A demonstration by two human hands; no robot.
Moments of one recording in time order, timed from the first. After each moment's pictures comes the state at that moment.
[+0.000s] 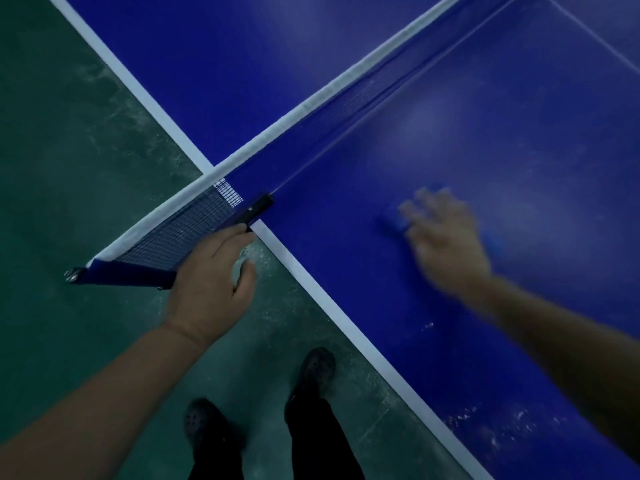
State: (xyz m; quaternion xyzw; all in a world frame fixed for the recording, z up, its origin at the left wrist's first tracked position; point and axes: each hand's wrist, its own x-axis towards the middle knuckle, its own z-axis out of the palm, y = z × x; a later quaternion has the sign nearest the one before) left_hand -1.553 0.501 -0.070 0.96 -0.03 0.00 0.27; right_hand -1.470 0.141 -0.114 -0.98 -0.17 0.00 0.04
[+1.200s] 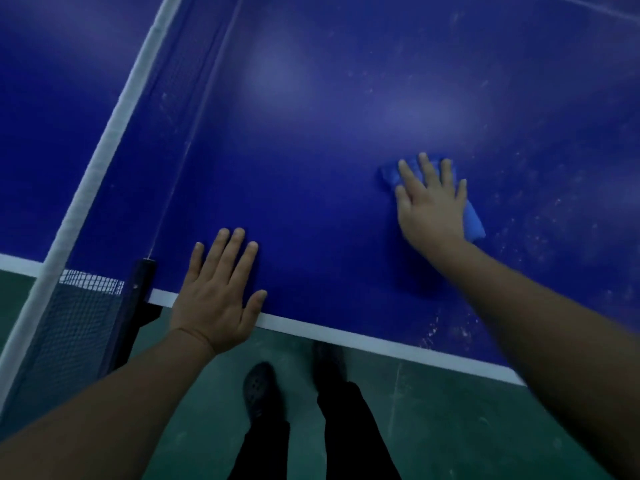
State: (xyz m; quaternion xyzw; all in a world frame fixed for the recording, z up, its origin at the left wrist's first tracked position) left_hand -1.489 0.426 -0.117 0.91 -0.41 -0.10 0.03; right_hand -1.554 0.076 -0.106 -0.94 0.31 0.05 0.09
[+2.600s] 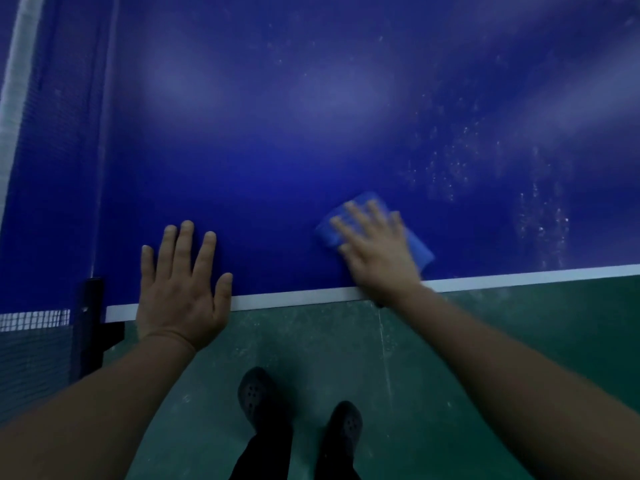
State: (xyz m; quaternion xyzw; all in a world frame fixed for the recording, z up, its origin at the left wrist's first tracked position) left_hand -1.489 0.427 -0.120 0.91 -0.42 -0.08 0.05; right_hand -1.677 0.174 -0.117 -0.96 0.26 0.06 0.07
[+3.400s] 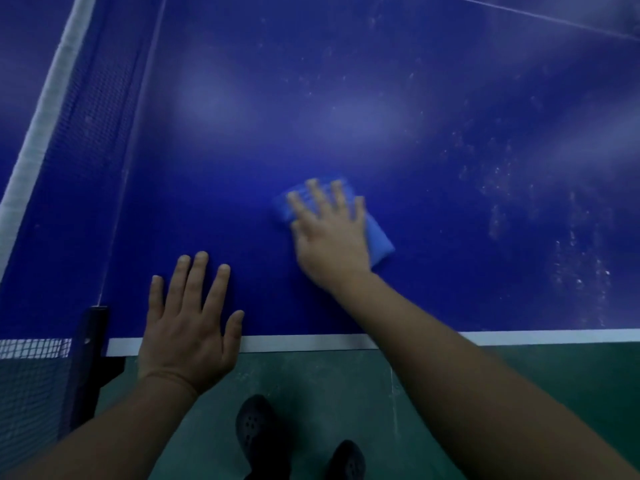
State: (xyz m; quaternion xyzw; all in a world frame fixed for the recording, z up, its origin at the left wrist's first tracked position) left_hand -1.486 0.426 -0.123 0.90 -0.42 -0.05 0.04; right_hand -1.544 0.191 -0.125 -0.96 0.26 -0.01 0.07
